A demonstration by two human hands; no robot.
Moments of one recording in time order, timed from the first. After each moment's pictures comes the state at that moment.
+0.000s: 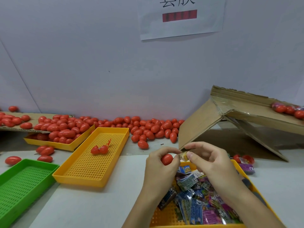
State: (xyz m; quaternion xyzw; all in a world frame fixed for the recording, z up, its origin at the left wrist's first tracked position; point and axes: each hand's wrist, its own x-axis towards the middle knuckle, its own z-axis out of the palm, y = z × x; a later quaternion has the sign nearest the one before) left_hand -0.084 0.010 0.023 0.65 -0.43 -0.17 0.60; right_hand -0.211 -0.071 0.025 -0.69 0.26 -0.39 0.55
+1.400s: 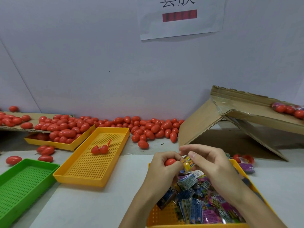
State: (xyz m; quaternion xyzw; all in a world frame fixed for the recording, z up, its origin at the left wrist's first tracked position) left_hand -0.081 0.017 0.027 0.59 -0.47 -0.32 0.58; right_hand -0.216 -0.074 0.026 -0.73 0.20 -0.35 0.55
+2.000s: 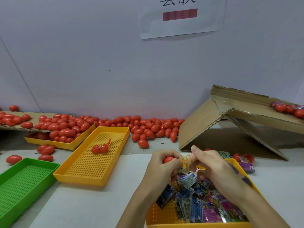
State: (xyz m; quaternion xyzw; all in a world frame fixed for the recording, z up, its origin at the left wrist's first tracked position) left_hand -0.075 0.017 0.024 0.57 -0.47 -0.34 0.59; right_hand -0.218 -0.081 0.020 -0.70 0.24 -0.26 0.61
